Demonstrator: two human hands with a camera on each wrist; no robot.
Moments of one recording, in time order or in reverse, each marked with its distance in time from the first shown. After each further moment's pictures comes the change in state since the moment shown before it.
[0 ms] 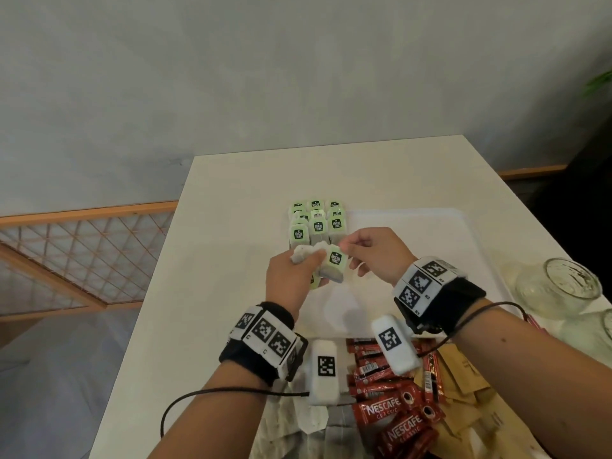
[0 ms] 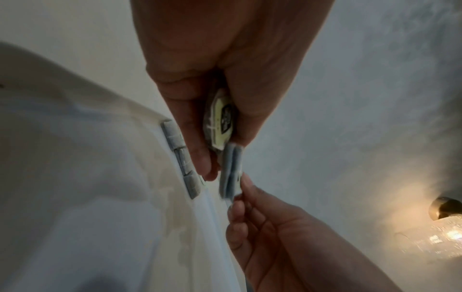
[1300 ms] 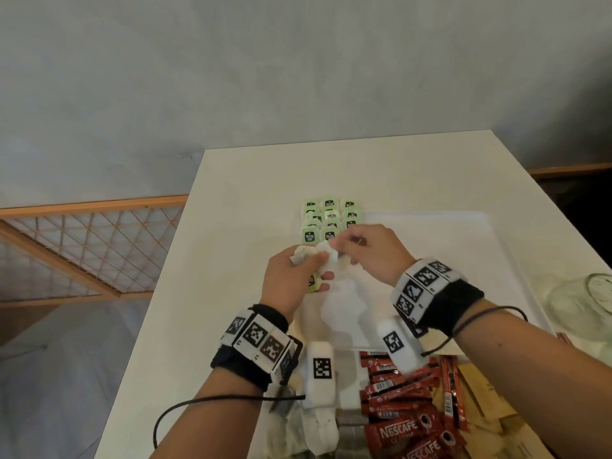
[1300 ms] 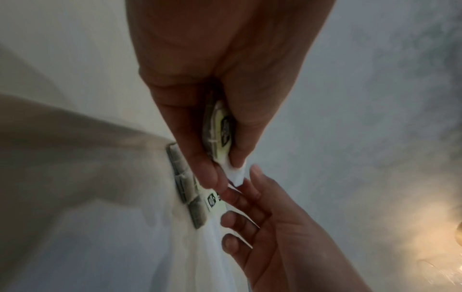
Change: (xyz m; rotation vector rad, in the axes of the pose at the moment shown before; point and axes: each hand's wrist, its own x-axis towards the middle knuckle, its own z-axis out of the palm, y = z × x) left_hand 0.018 -0.002 -0.018 -0.138 -0.036 -0.069; right_hand 0.027 -0.006 0.018 -0.252 -0.026 -0.200
